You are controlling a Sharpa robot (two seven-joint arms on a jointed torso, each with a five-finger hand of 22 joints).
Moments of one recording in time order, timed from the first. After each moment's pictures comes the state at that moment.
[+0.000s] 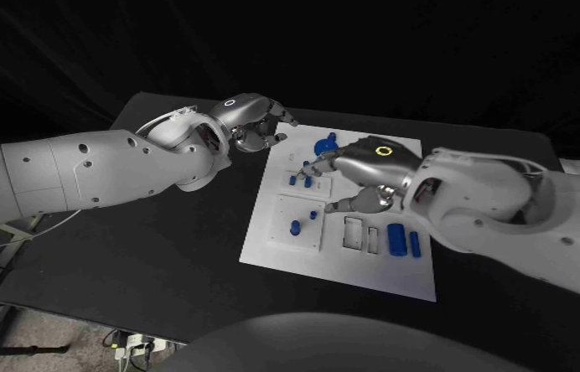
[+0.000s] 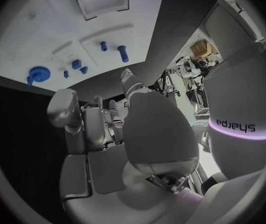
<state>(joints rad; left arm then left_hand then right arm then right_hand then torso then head) 1.32 -0.92 -0.22 1.56 -1.39 -0.53 0.04 1.49 -0.10 0.42 0.28 0.28 0.90 0.04 0.08 0.07 0.71 0.04 0.30 0.06 1.25 -0.05 0.94 0.55 0.05 1.45 0.06 1.26 1.31 1.36 -0.77 -0.23 1.84 -1.71 -0.22 -0.06 1.40 -0.13 0.14 0.20 0.09 0.66 -0.03 0.08 0.37 0.55 0.10 0.48 0.52 1.39 0.01 1.40 1.22 0.10 1.35 0.12 1.07 1.31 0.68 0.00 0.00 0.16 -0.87</state>
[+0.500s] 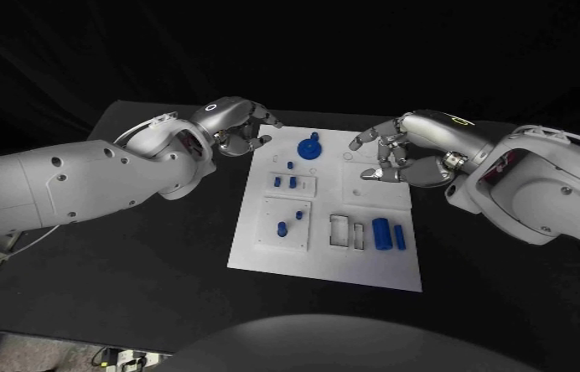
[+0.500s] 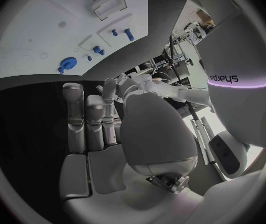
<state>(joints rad) 1.32 -0.92 -0.22 1.56 -1.39 -0.54 0.06 1.50 -0.10 0.42 0.28 0.29 0.91 0.05 0.08 0.07 0.72 0.03 0.30 0.06 1.25 -0.05 0.94 0.55 0.05 1.45 0.06 1.26 1.31 1.43 -1.07 -0.23 1.91 -1.36 -0.34 0.04 1.40 -0.07 0.15 0.26 0.16 0.84 0.09 0.16 0.36 1.24 0.00 0.87 0.72 1.30 -0.04 1.26 1.04 0.15 1.22 0.08 0.83 1.31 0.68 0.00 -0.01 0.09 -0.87</state>
